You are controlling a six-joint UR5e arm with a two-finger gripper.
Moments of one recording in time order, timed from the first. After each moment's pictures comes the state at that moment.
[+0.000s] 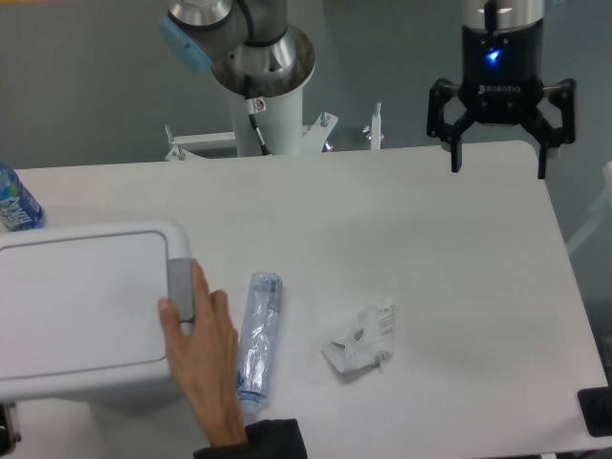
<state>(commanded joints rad) 2.73 -1.68 -1.42 -1.13 1.36 1.14</state>
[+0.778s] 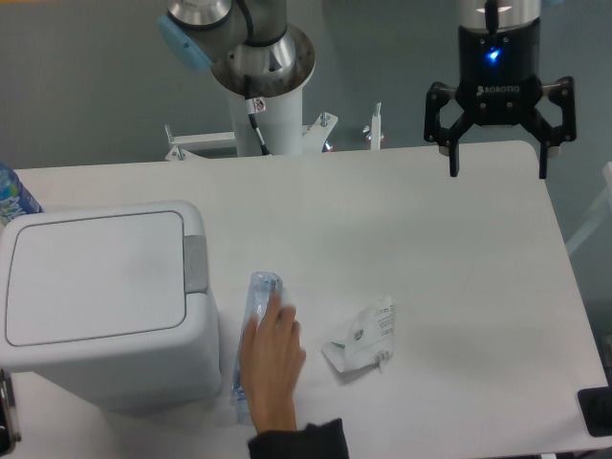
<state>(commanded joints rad) 2.72 -1.68 -1.41 -1.09 1.35 0.97</state>
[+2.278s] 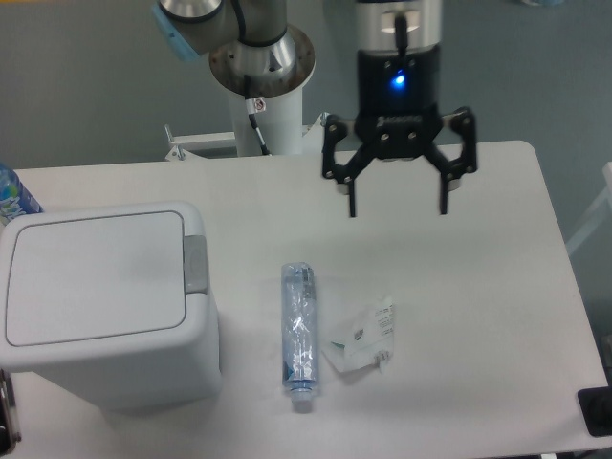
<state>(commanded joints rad) 2.47 -1.70 -1.41 -1.04 1.33 0.42</state>
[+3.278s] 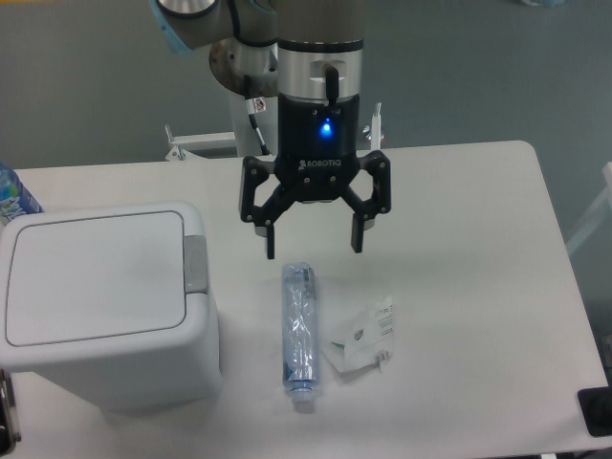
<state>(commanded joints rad) 2.40 -1.72 -1.42 -1.01 1.24 0.02</state>
